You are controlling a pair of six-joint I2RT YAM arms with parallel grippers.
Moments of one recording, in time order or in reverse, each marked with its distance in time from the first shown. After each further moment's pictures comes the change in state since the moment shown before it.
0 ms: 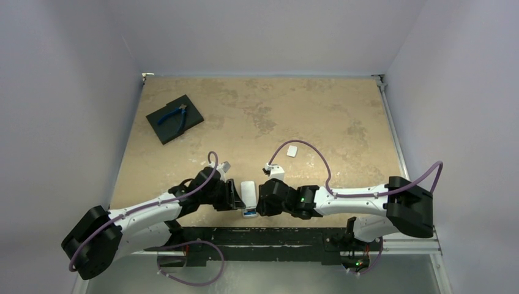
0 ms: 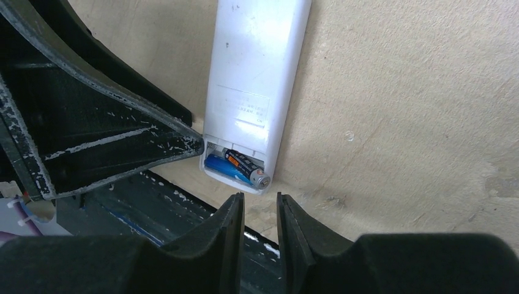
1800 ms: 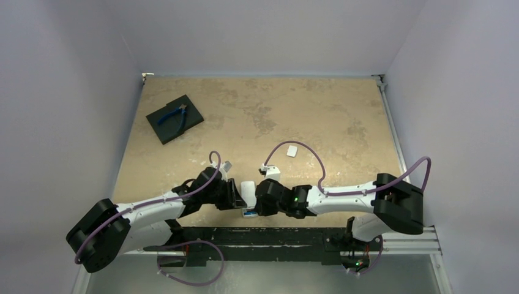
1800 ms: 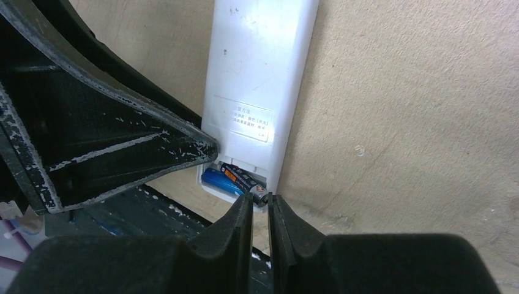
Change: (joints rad) left arm 0.000 0.076 -0.022 0.127 0.002 -0.018; right arm -0.002 0.084 0.023 0.040 -0.002 -0.001
